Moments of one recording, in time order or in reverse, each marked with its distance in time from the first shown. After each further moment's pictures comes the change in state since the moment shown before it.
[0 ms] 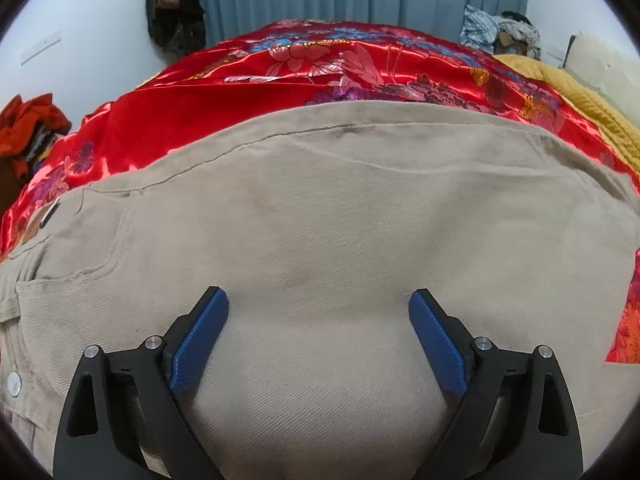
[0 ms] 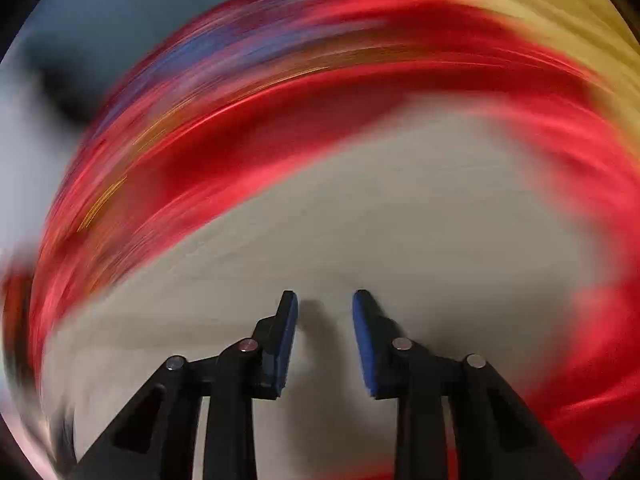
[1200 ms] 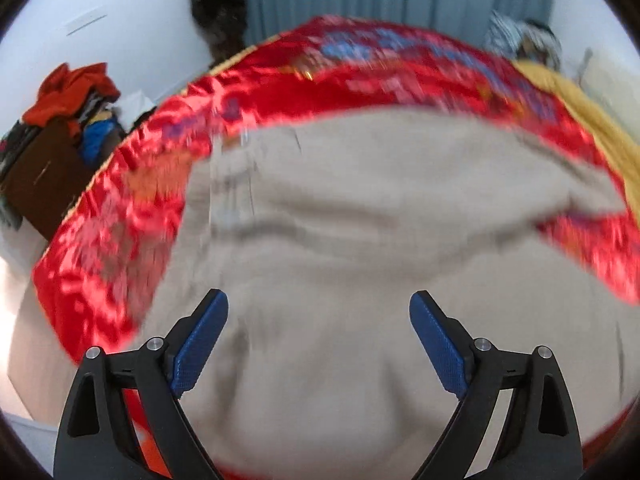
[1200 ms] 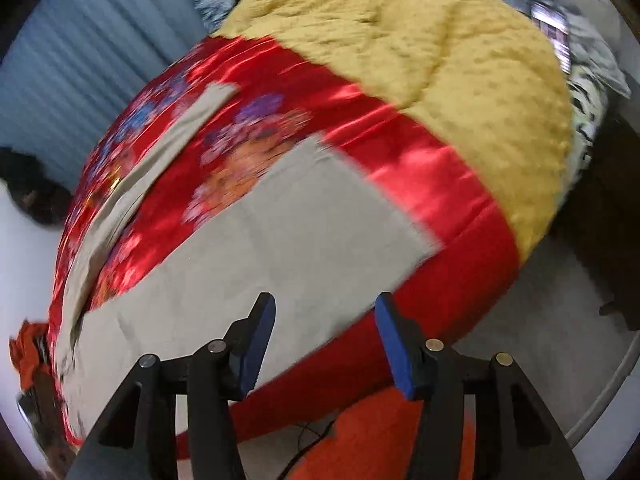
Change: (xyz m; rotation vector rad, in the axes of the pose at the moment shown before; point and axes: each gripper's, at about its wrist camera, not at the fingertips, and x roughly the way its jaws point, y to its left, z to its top) left arm -0.158 0.085 -0.048 -0.103 0.040 0.058; right arm -0.254 -0.158 -0.365 0.009 -0.073 0.092
